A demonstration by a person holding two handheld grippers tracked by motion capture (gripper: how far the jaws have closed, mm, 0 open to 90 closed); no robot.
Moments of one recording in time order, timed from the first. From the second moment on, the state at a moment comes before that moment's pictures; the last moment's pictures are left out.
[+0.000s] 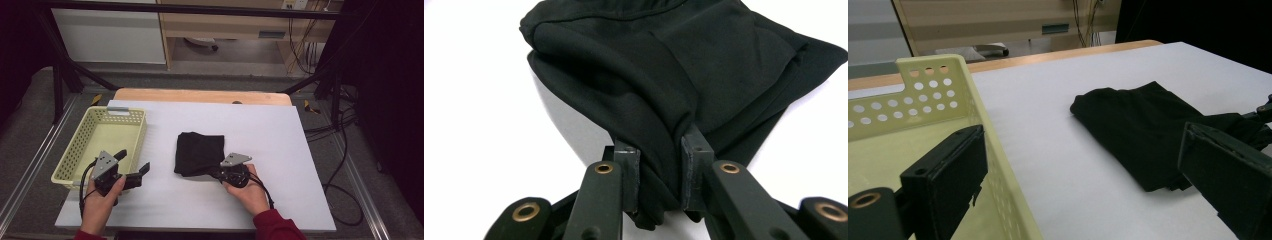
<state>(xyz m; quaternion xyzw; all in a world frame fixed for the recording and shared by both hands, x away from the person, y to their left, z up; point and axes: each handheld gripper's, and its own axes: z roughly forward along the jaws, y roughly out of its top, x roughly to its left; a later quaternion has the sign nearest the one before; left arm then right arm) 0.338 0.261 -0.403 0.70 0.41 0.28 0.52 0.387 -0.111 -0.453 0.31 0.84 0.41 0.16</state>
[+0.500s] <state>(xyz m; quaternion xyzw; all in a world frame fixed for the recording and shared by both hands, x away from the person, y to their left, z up) 0.338 0.260 -0.404 0.70 0.41 0.27 0.52 0.369 -0.126 -0.445 0.30 0.85 0.41 0.14</state>
